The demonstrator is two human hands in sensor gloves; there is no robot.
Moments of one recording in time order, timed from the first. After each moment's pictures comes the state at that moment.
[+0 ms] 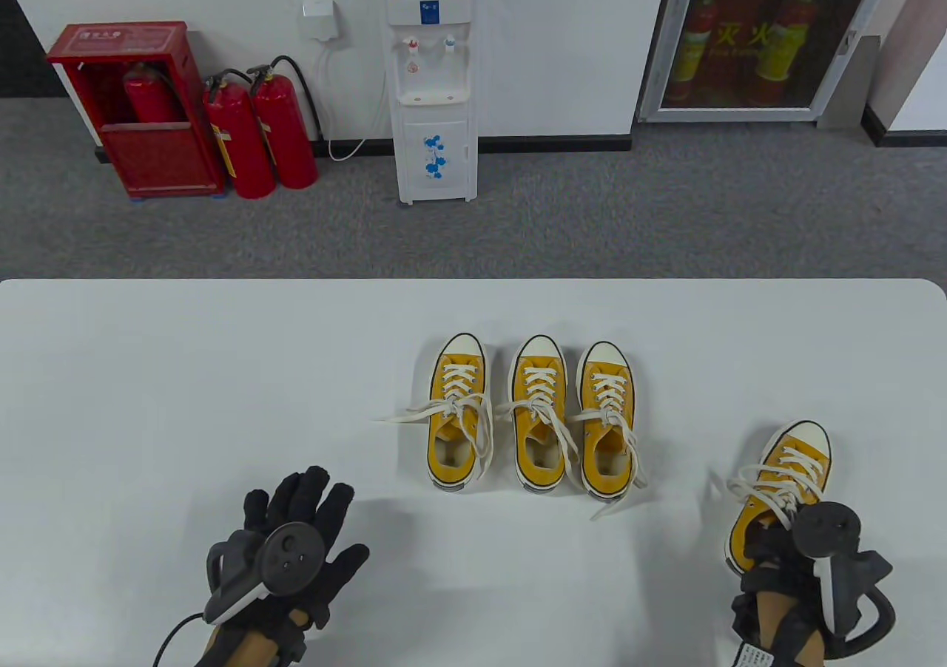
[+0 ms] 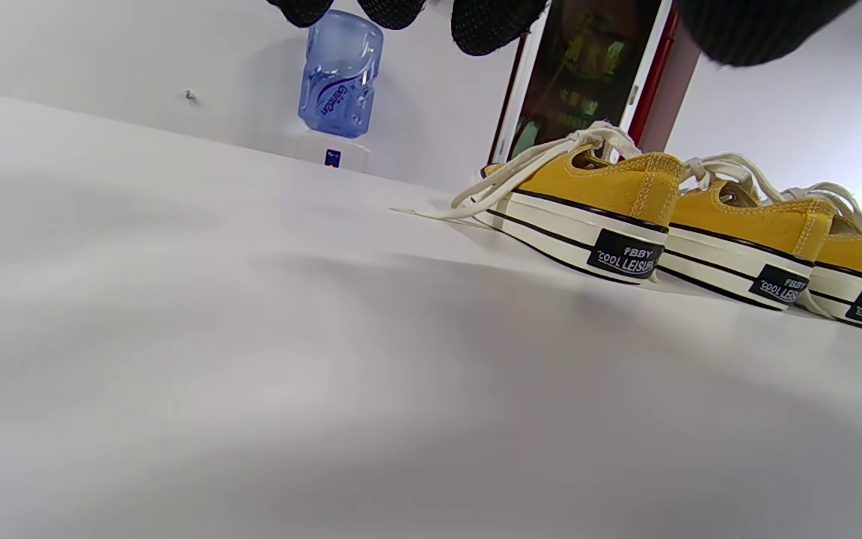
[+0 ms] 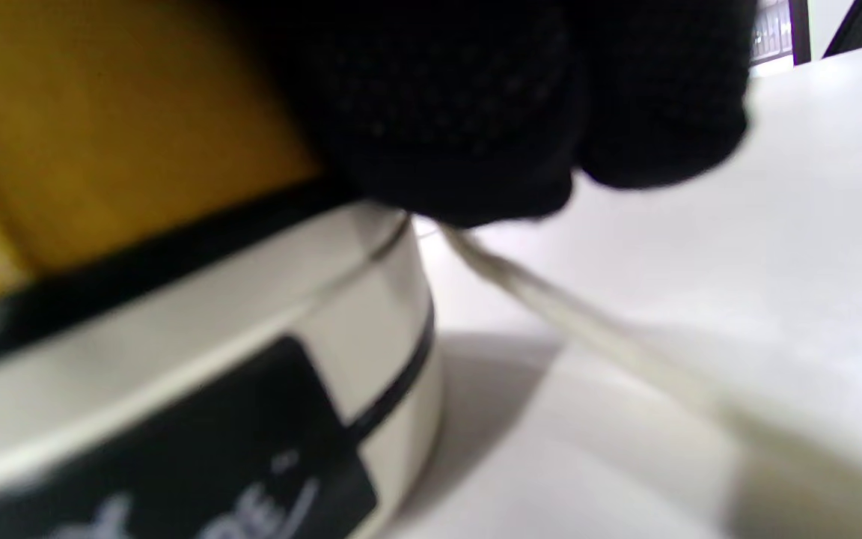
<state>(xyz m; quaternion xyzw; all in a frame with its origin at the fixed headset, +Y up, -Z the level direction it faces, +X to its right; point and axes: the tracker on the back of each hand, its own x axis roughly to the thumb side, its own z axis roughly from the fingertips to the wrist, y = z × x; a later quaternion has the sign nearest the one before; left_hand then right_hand) -0.243 -0.739 -0.254 -0.03 -0.13 0.11 0.99 0.355 -0.756 -0.250 -0.41 -0.07 0.90 0.14</state>
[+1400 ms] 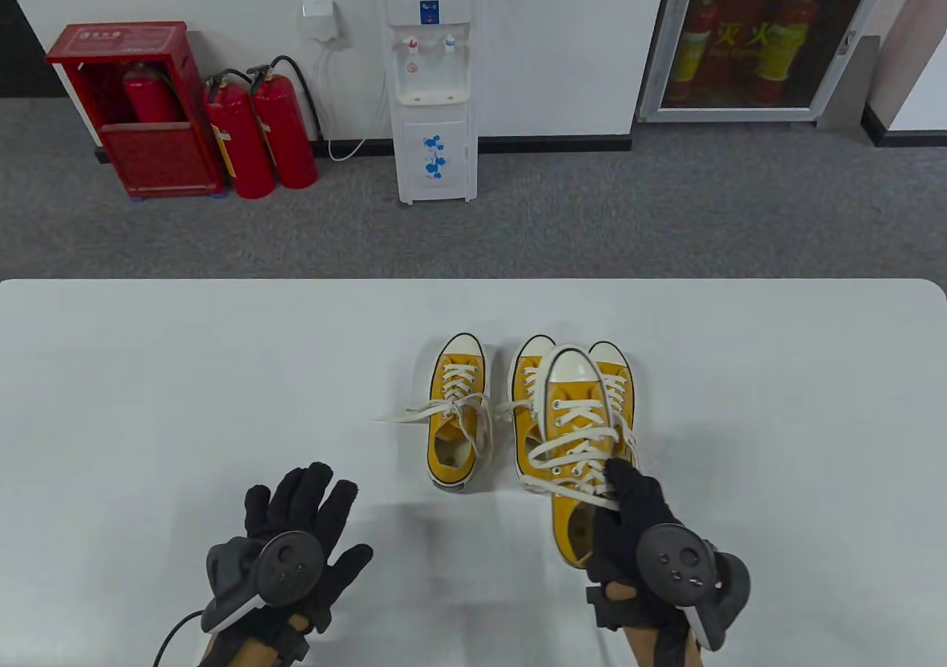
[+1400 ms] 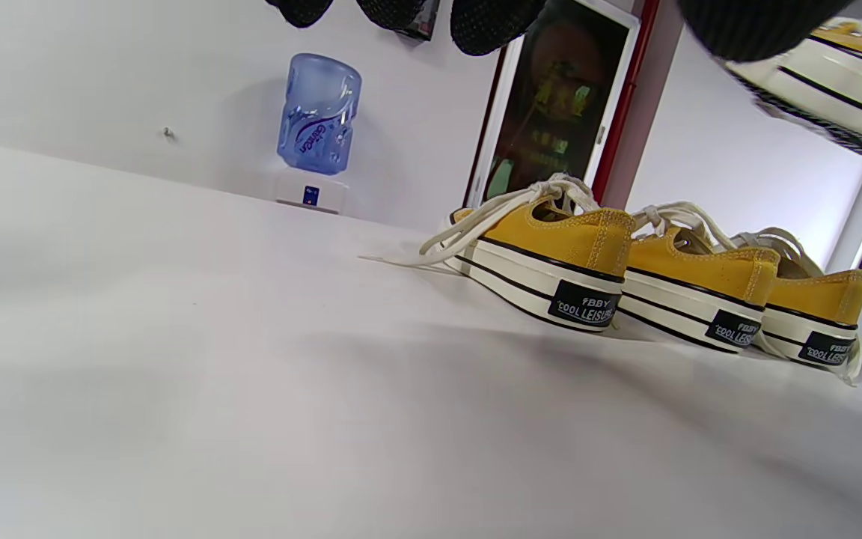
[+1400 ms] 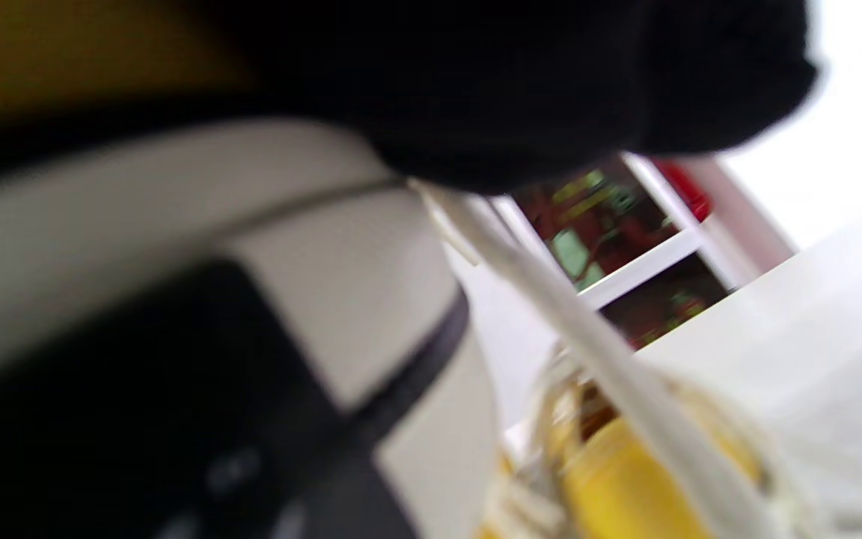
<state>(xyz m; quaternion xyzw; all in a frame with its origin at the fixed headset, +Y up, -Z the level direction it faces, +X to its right) -0.238 -0.724 -0.245 0.01 -0.15 0.12 0.98 0.149 -0.676 -0.237 -0.02 -0.23 0.93 0.28</state>
